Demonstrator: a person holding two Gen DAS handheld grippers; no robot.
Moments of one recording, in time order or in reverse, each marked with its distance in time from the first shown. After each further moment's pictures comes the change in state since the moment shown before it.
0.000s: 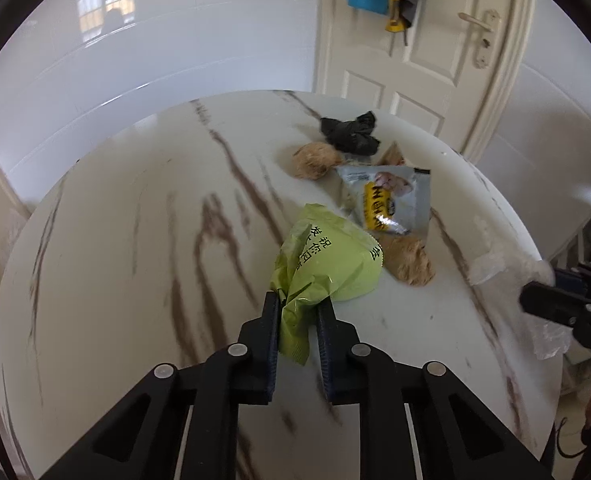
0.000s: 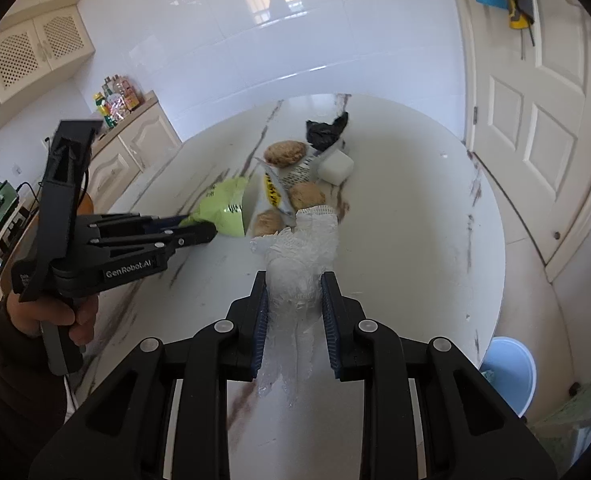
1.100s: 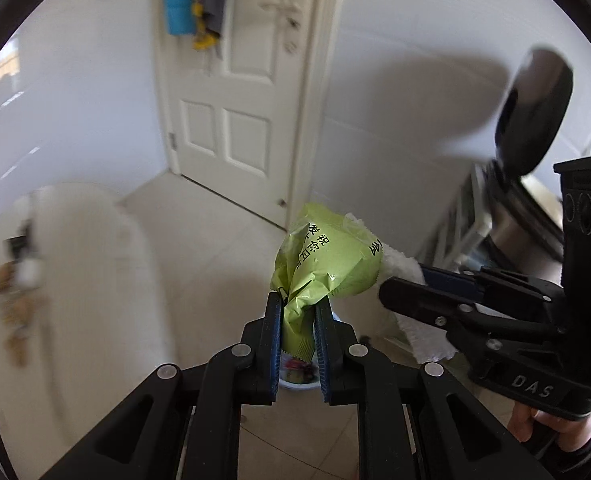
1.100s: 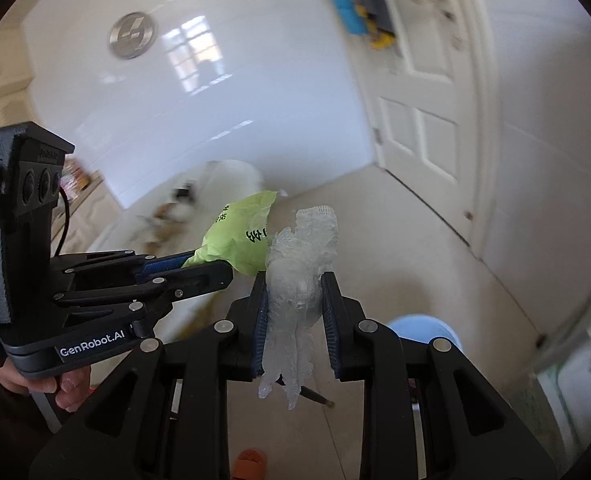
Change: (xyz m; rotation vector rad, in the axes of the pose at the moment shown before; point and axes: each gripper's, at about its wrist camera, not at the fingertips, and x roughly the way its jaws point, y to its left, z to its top) left arm -0.004 -0.321 0.017 0.297 -0.030 -0.316; right arm -0.167 -0.178 -0.091 0.260 -0.178 -0.183
